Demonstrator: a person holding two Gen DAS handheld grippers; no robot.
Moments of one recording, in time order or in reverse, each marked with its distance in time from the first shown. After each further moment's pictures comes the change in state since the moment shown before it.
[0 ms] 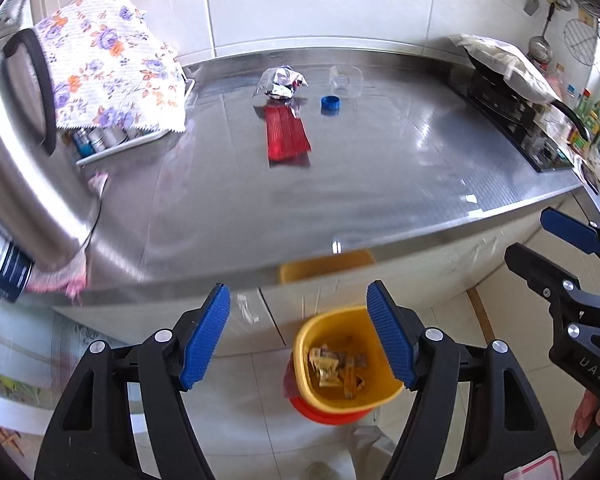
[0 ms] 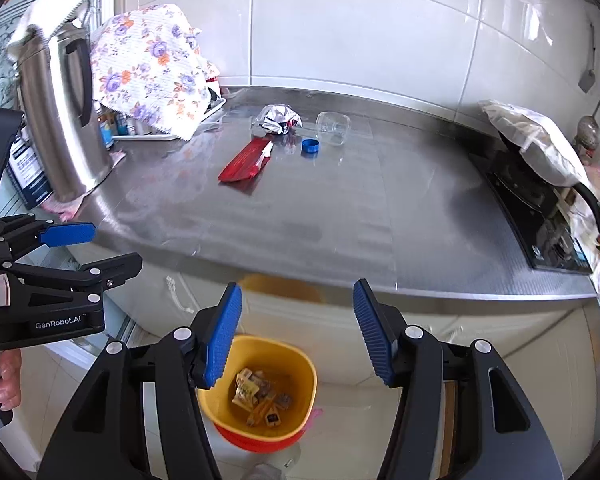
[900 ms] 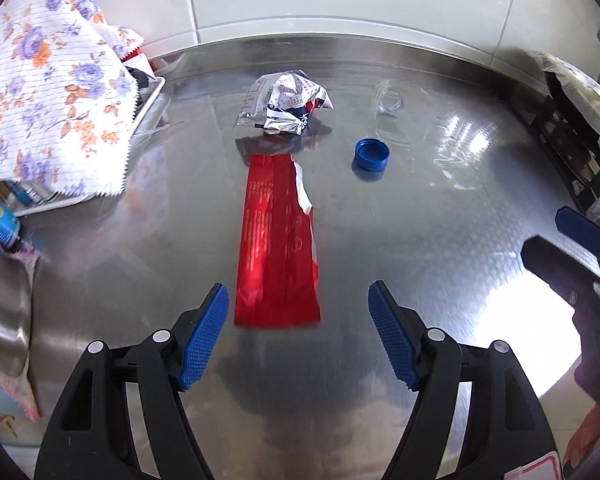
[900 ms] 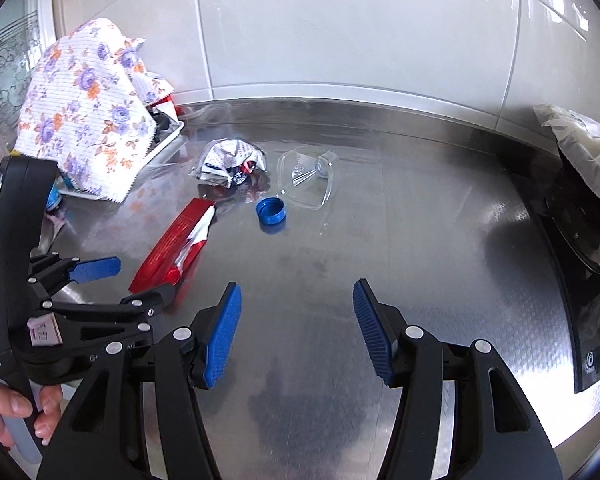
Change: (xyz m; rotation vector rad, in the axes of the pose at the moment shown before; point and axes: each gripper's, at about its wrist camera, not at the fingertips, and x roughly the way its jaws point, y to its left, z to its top) left arm 0.148 -0.002 0.145 -0.087 0.094 0.048; right arm 0.159 -0.072 0.132 0.049 0.045 0.087
